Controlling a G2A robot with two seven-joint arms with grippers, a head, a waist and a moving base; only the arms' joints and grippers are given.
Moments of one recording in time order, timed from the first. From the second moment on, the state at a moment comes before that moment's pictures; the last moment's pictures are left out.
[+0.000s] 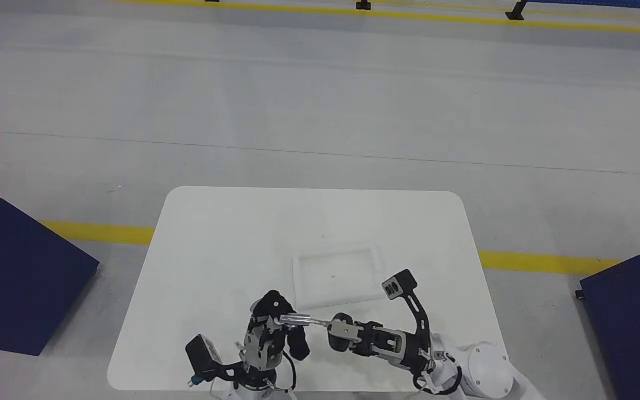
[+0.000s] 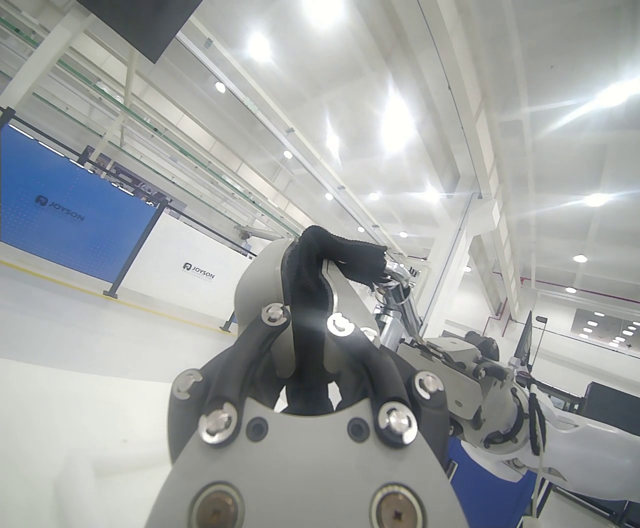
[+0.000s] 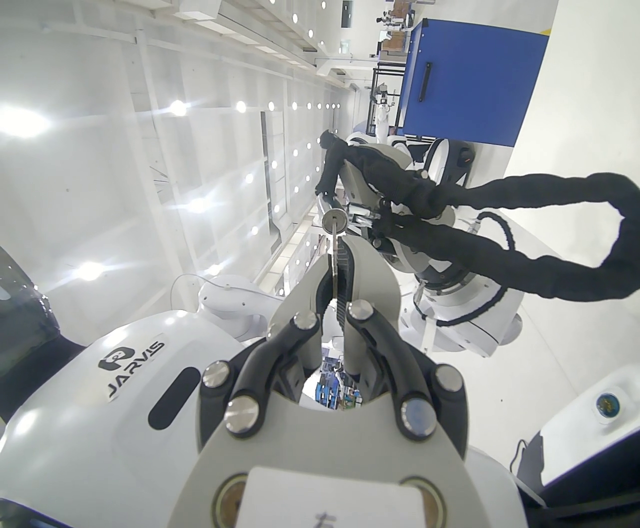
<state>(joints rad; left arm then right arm) 1.48 -1.32 -0.92 -1.46 1.13 -0.39 1.22 -1.55 -0.97 1.19 -1.94 0.53 -0.25 0.79</state>
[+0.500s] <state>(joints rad) 1.48 -1.33 -0.92 -1.45 1.12 -0.46 1.20 -1.54 -0.98 1.16 -1.94 0.51 -0.25 0.79</state>
